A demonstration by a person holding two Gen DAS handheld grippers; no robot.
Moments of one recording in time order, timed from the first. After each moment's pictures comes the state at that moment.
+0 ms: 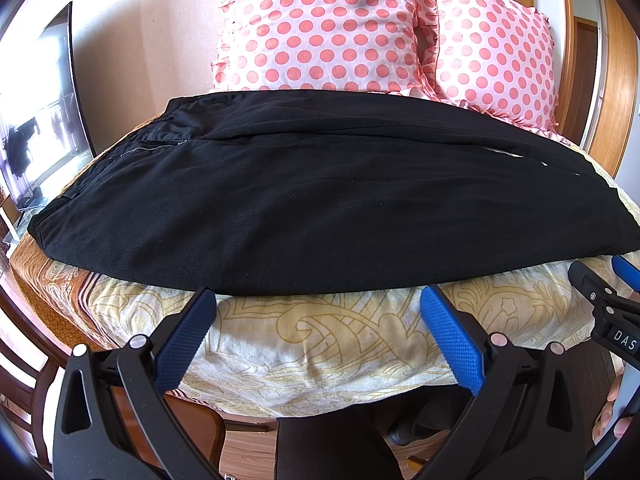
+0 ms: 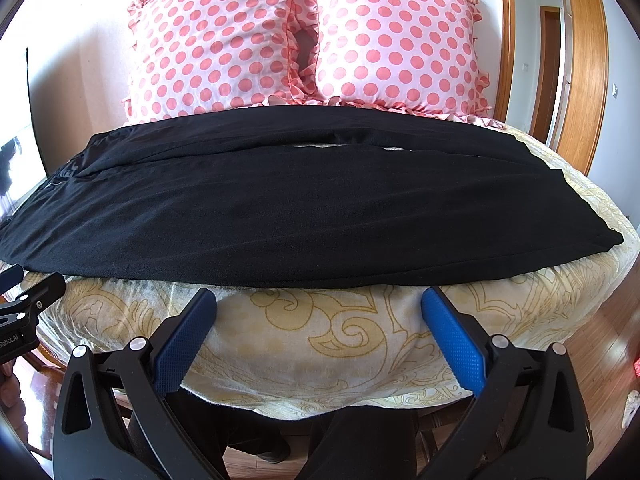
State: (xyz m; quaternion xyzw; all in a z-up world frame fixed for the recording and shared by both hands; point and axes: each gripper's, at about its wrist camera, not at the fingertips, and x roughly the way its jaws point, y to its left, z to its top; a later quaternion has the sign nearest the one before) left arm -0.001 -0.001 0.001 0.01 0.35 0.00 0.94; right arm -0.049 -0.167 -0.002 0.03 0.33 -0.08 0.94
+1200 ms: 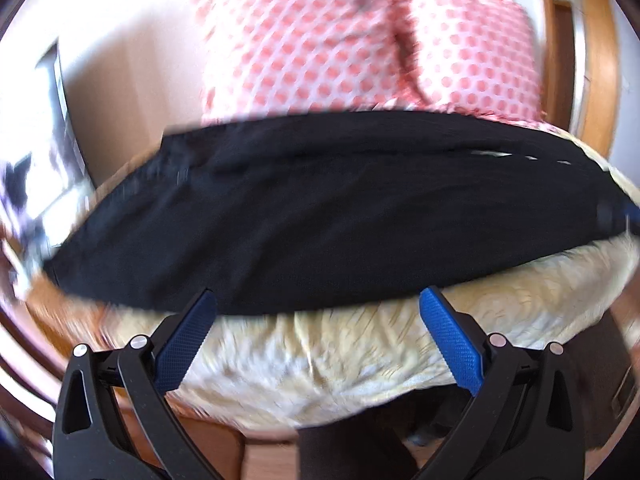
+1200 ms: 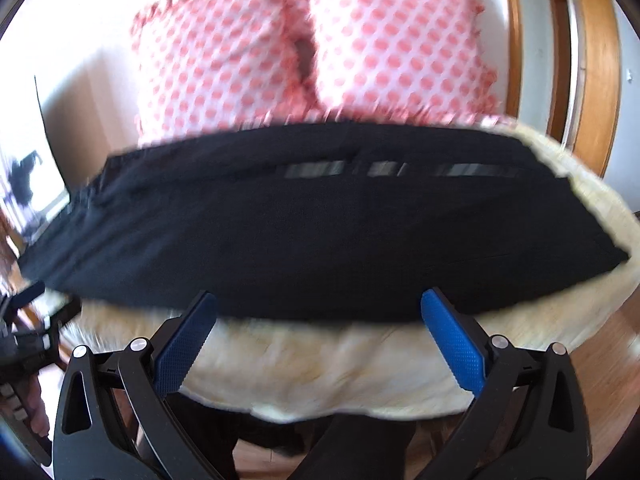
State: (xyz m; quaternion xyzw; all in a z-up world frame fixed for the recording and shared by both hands) left arm -0.011 -0.013 0.026 0.09 0.30 -0.02 0.95; right arm -0.040 -0.225 0.058 0.06 0.32 -0.05 0.94
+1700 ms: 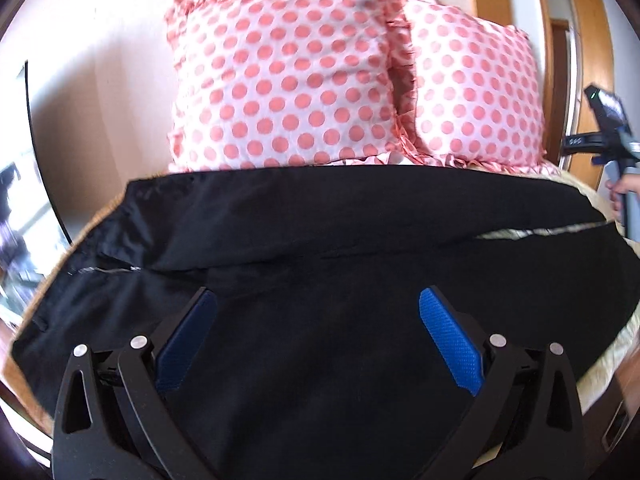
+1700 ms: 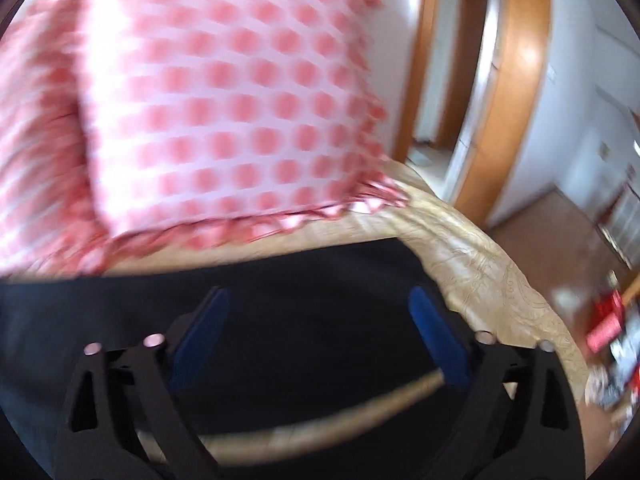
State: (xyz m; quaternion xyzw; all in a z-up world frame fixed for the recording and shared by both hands) left arm 0.102 -0.022 0.055 0.04 0.29 -0.05 0.96; right arm 0.218 -0.438 0.091 0.08 0.37 -0.30 0.87
